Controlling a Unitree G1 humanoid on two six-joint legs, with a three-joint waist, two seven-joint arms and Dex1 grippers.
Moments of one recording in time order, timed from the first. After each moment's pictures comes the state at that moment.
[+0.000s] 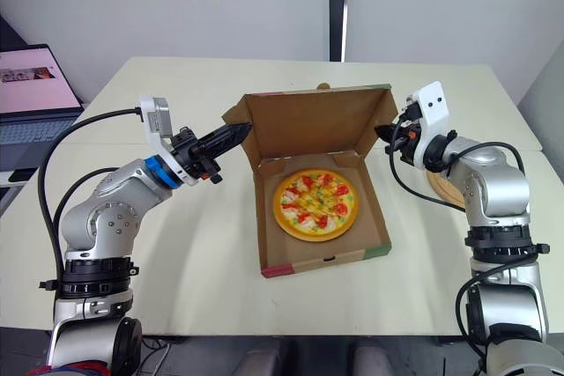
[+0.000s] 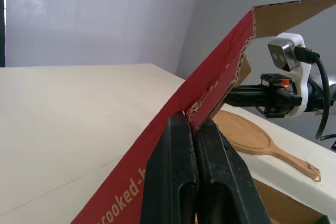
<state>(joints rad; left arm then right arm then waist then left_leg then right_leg) -0.57 0.48 0.20 0.00 -0.72 0.58 -0.82 -0.74 -0.53 -0.10 0.05 0.34 0.77 0.67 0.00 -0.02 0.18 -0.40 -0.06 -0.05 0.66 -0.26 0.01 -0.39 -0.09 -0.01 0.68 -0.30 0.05</state>
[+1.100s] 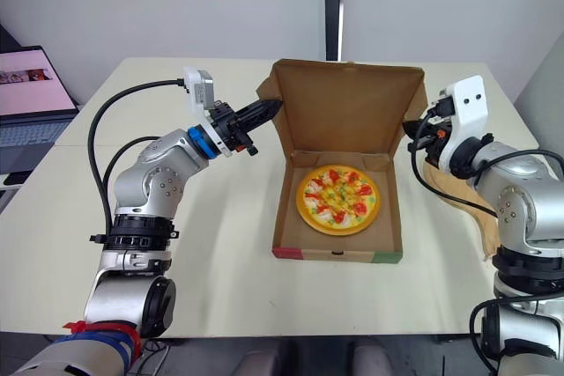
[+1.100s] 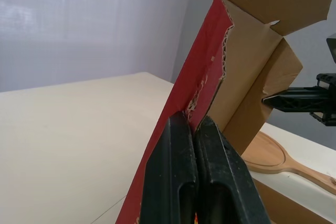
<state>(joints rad) -0.82 0.36 0.12 0.29 -0.53 0.43 -0.85 -0.63 -0.58 -0.25 -0.28 0.45 1.02 0.49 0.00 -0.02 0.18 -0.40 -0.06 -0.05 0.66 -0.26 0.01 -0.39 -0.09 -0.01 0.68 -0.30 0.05</state>
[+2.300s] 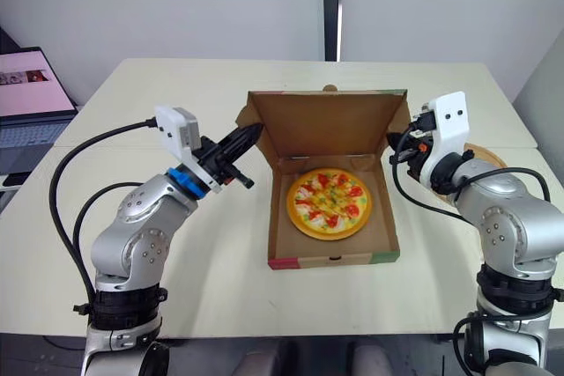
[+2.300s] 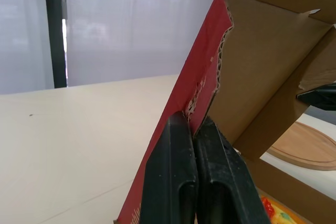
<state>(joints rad) -0.42 0.32 0.14 -0.29 -0.52 0.49 -0.53 -0.57 -0.47 -0.25 -0.46 0.53 1.12 0.35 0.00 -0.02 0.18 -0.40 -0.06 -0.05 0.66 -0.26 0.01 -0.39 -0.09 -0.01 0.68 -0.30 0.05</state>
